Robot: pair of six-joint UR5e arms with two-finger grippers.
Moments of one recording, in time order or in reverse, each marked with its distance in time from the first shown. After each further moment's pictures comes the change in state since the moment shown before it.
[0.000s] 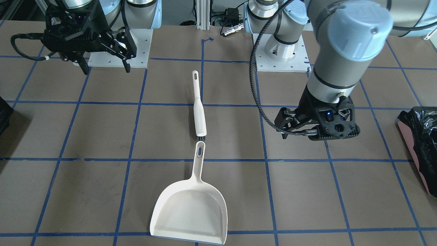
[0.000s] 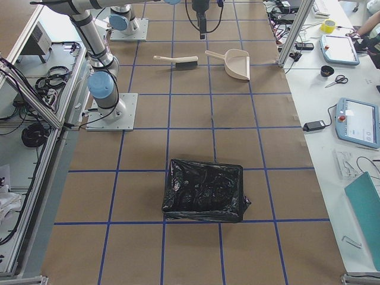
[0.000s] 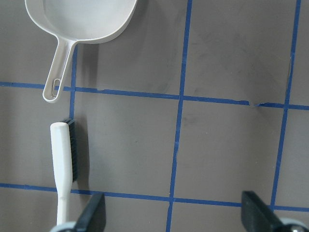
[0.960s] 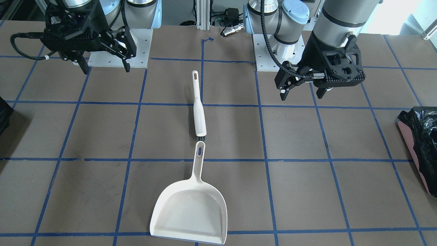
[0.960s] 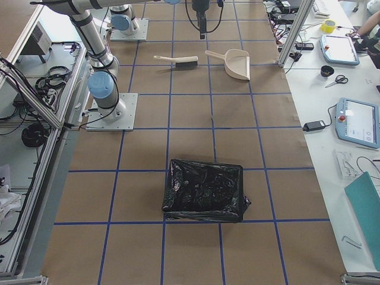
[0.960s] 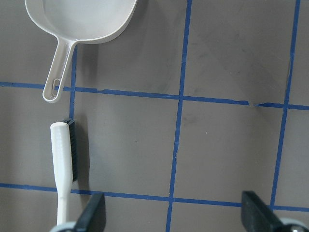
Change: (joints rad) left arm -0.016 0.188 -0.103 -0.064 -0.031 -0.017; right arm 0.000 -0.001 0.000 0.000 0.001 0.000
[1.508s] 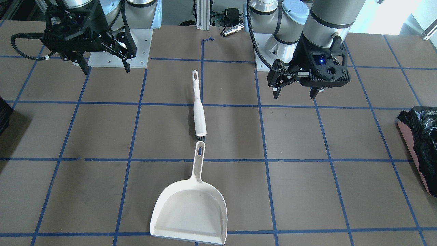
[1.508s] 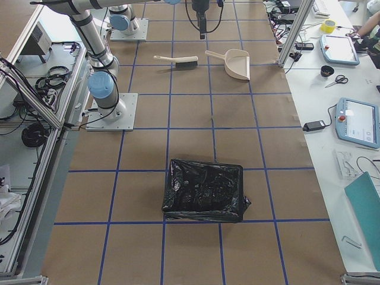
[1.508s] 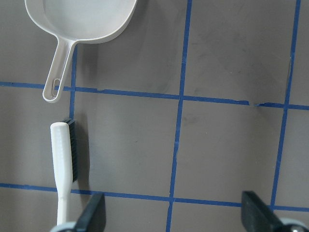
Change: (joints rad) left arm -0.019 0.005 -0.023 0.014 0.004 0.052; right arm 0.000 0.001 0.000 0.000 0.001 0.000
